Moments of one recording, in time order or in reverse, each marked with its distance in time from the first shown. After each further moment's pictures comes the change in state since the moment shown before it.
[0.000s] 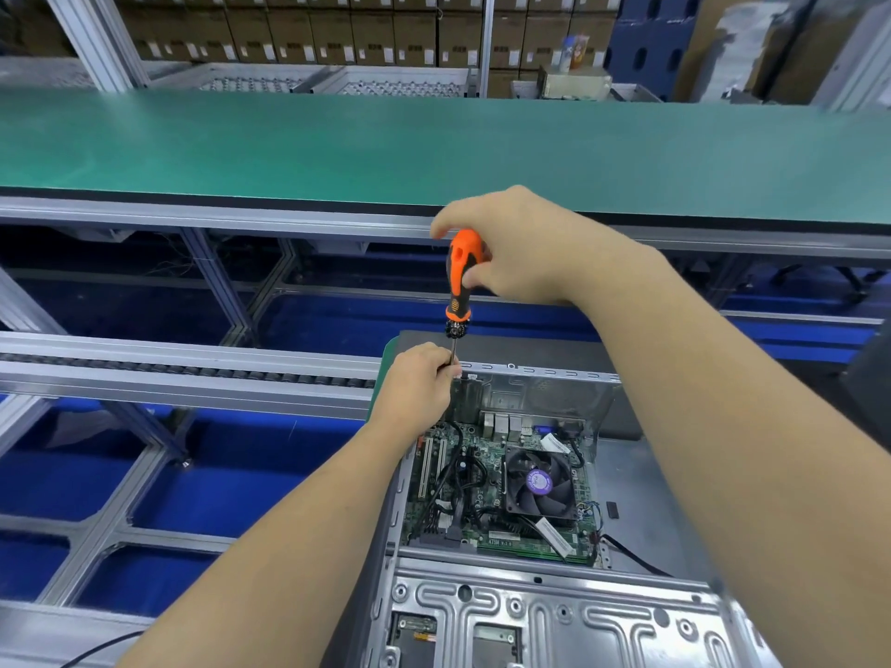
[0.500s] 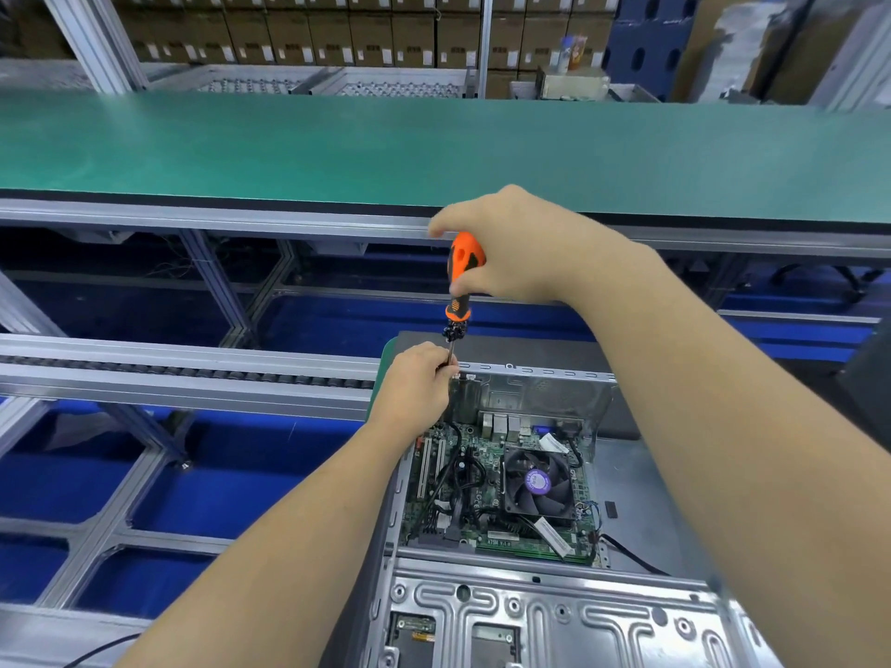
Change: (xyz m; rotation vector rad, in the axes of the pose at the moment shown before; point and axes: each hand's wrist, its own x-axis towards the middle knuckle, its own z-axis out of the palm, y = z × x) left_hand 0.000 0.000 0.000 0.002 -0.016 -0.013; right_hand 0.001 -0.002 -0.001 -0.070 -0.011 0.026
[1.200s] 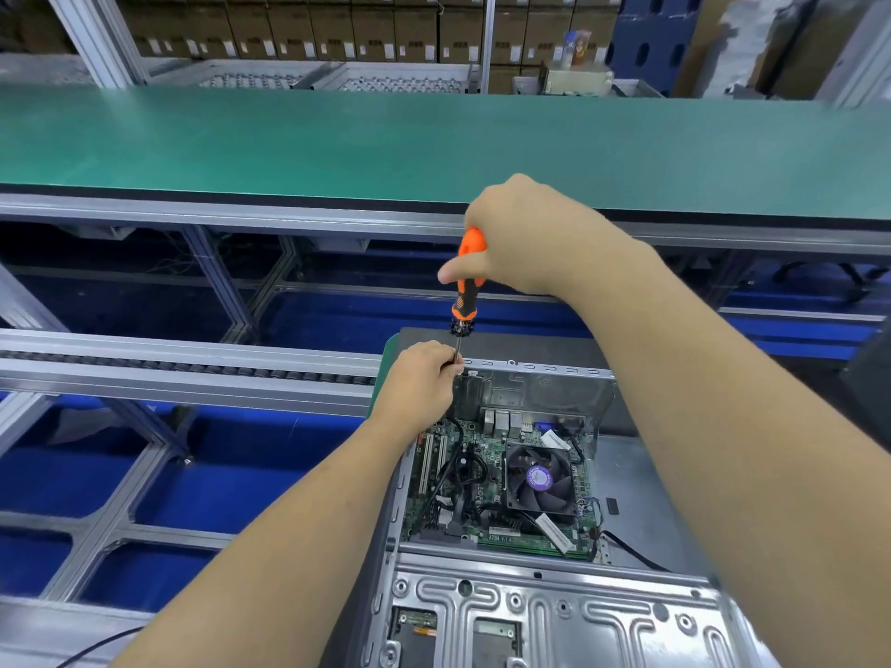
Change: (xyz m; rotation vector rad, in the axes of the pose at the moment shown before) left_hand 0.000 0.002 -0.001 0.018 -0.036 0.034; right_hand -0.001 0.000 0.000 -0.020 -0.004 0.069
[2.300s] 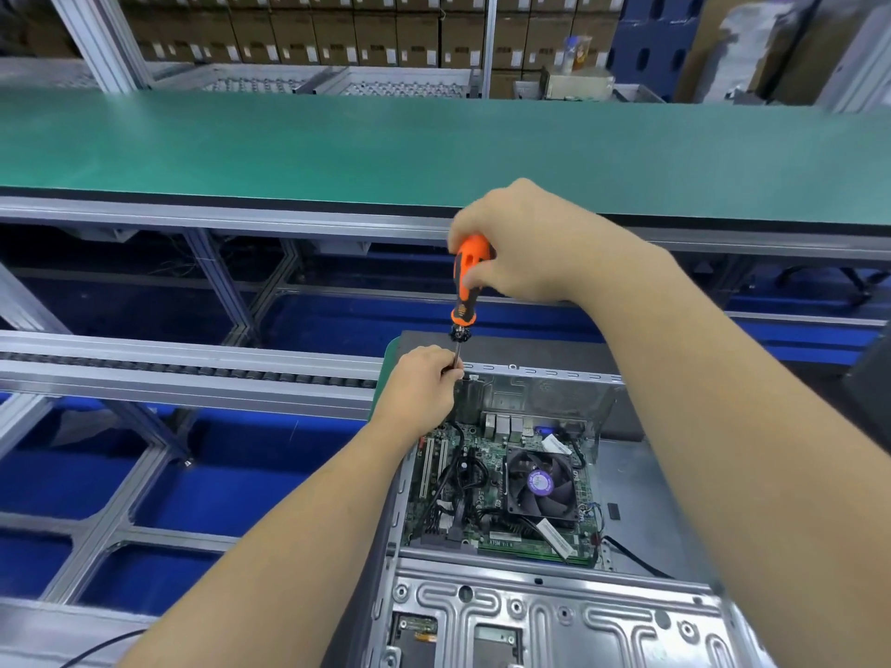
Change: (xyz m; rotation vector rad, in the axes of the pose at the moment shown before) left_hand 0.001 -0.001 0.000 0.014 -0.002 -0.010; right_hand -0.002 0.002 -0.005 0.045 -0.015 -0.070
